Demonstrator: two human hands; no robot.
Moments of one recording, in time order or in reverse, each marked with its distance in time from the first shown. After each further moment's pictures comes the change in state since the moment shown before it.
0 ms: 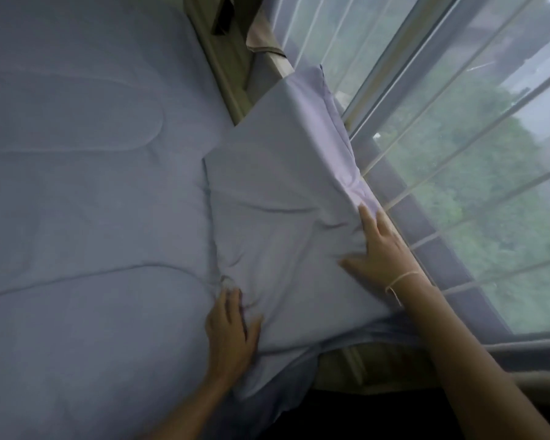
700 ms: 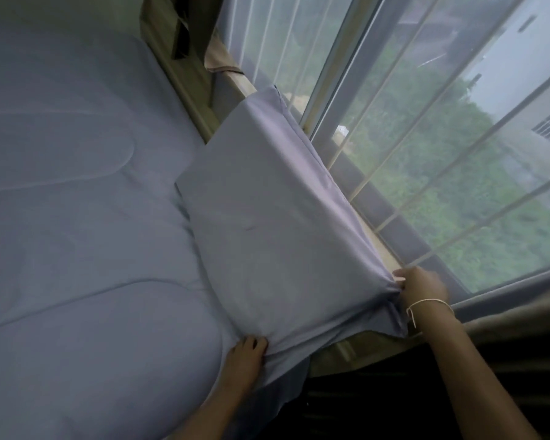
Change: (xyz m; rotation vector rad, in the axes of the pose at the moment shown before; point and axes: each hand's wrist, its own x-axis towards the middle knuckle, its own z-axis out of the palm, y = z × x) left_hand -0.036 0.011 0.010 0.394 -0.659 0.312; right_hand -0.099 0.065 -0.023 0.006 -0.085 0.596
